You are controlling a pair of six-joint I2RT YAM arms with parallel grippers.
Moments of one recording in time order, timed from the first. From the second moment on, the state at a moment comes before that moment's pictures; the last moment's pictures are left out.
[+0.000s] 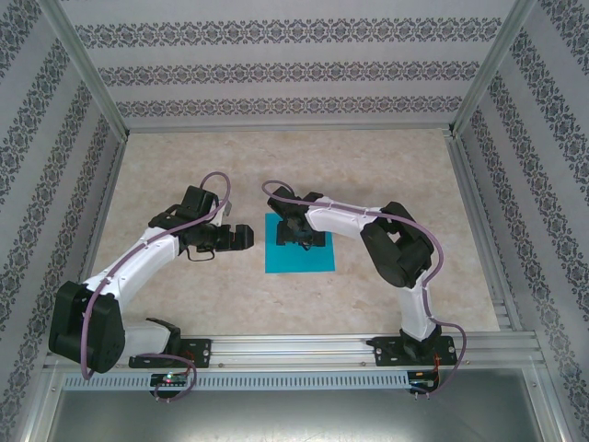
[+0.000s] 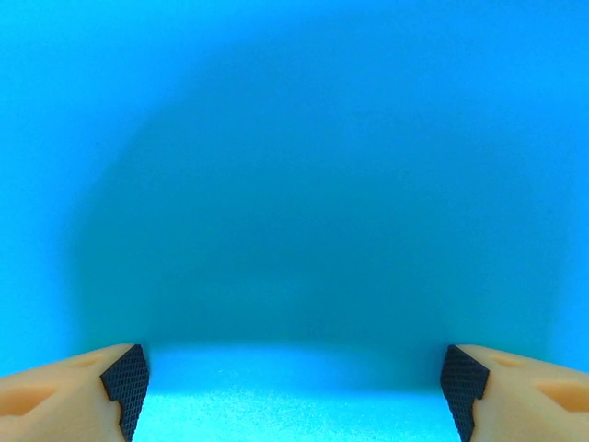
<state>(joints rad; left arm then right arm) -0.29 1.28 0.84 -0.64 0.32 -0.36 0.77 2.04 1.41 -0.74 0.13 0.81</state>
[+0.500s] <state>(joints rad) -0.29 1.30 0.83 -0.64 0.34 -0.36 0.78 2.09 1.48 -0.79 0.17 0.78</state>
